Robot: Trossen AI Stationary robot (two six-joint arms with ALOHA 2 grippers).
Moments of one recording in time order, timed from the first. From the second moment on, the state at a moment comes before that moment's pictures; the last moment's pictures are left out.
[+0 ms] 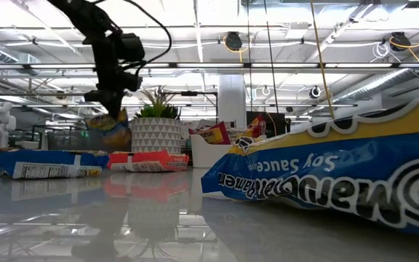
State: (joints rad) left arm 0.85 1.48 1.16 -0.77 -0.30 1.04; right arm 0.73 1.39 0.99 0.65 1.42 -0.93
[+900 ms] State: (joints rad) left arm 0.79 1.49 1.16 -1.10 -0.30 0.70; right arm 0.73 1.39 0.99 0.64 1.44 -0.93
